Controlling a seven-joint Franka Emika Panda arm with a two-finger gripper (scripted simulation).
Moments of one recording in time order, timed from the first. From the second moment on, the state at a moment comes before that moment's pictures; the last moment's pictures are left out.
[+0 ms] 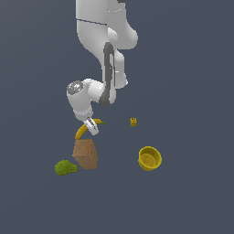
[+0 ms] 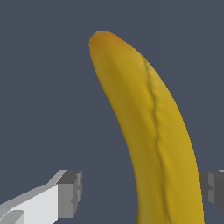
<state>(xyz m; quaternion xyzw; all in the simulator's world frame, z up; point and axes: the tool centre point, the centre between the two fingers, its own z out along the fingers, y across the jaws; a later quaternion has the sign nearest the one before) -0.090 -0.169 0.023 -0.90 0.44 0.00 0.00</state>
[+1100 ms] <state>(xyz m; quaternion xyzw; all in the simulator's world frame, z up) -0.083 -0.156 0.036 -0.90 0.44 0.00 0.00</state>
